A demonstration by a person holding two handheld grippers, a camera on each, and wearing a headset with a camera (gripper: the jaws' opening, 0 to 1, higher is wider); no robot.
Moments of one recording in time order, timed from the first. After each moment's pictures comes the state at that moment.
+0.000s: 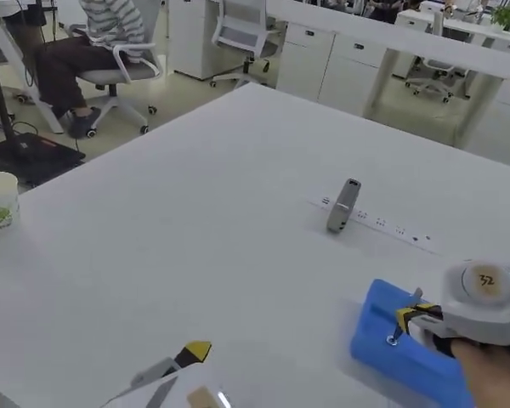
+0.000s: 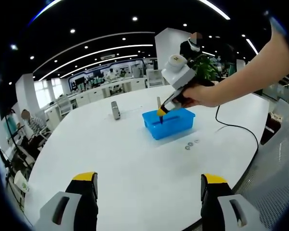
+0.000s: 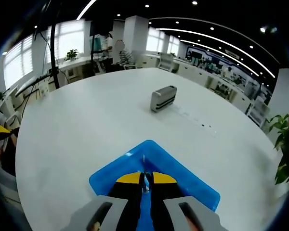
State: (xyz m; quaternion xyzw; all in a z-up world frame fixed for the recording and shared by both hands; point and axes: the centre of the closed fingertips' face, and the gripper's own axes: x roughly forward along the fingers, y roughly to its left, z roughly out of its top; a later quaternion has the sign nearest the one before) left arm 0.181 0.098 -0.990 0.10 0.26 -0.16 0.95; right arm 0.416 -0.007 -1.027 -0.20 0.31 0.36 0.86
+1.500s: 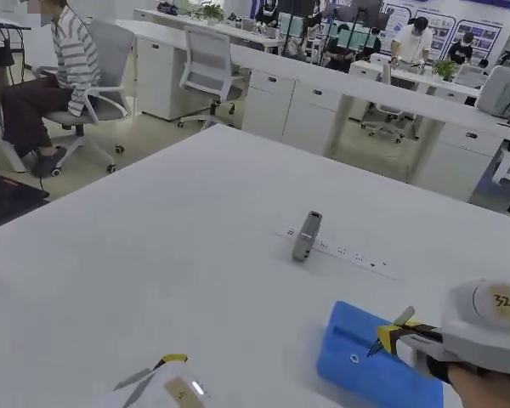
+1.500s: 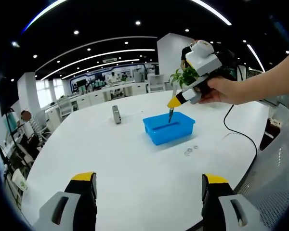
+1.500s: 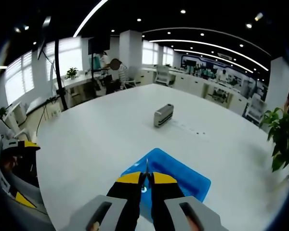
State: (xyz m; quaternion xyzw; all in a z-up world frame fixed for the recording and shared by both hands) left arm 0.182 0.096 -0.980 0.08 0.24 -0.16 0.95; right arm 0.351 -0.023 -0.954 -0.13 0.27 0.37 0.88
